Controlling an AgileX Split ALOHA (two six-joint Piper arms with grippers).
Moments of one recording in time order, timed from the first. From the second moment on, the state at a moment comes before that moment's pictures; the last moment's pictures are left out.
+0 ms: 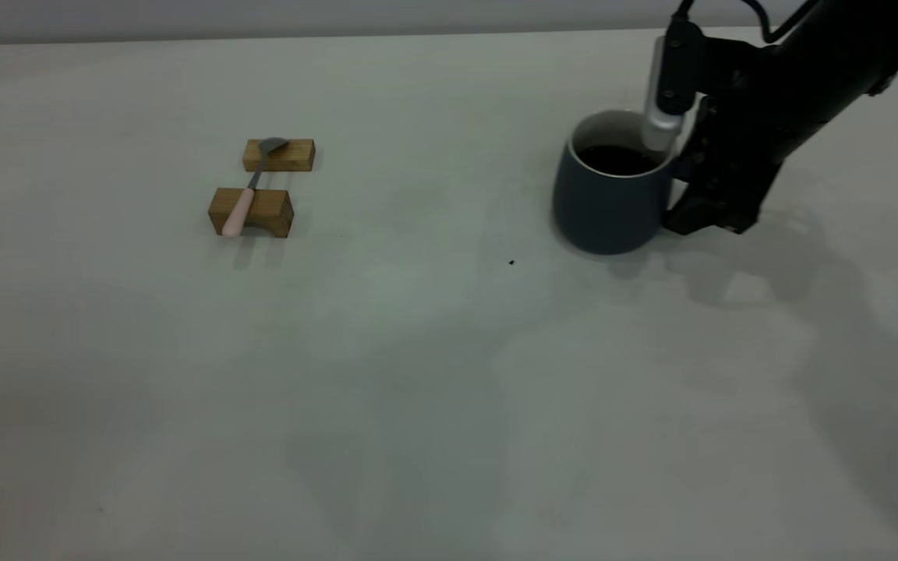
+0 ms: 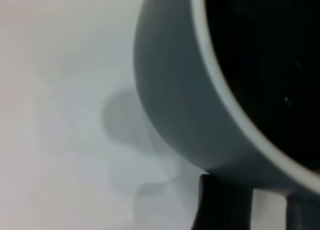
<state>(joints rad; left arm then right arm) 0.06 -0.02 -0.49 -0.11 1.14 0.14 0.17 2.37 -1.26 1.01 0.27 -2.13</state>
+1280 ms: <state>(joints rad) 0.06 -0.02 -0.49 -0.11 1.14 0.14 0.27 2.23 -1.24 1.17 0.41 -1.84</state>
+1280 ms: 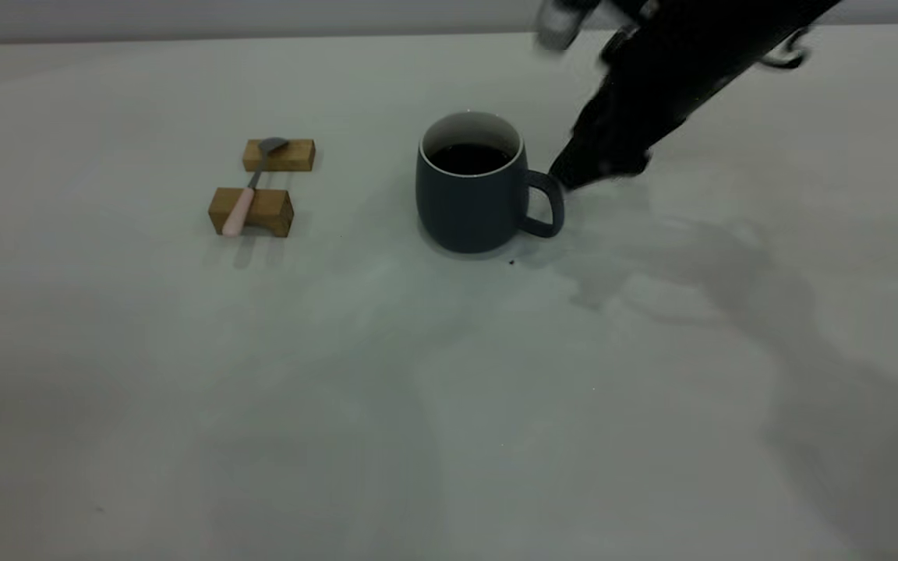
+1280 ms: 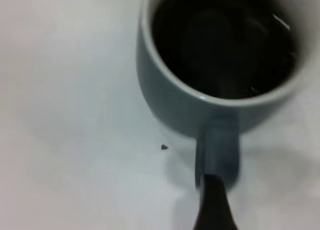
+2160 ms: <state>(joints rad) 0.06 -0.02 -0.49 -0.11 1.14 0.14 0.12 0.76 -0.50 0.01 1.10 -0.03</state>
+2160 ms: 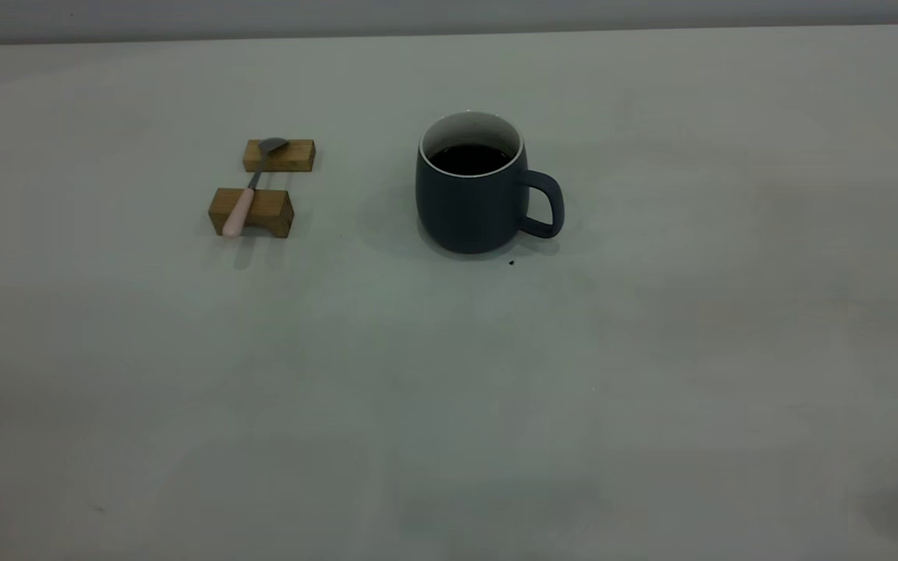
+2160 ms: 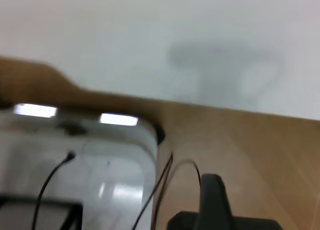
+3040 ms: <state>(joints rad) 0.06 -0.02 -0.49 -0.11 1.14 0.14 0.08 0.02 -0.47 -0.02 1.13 0.04</state>
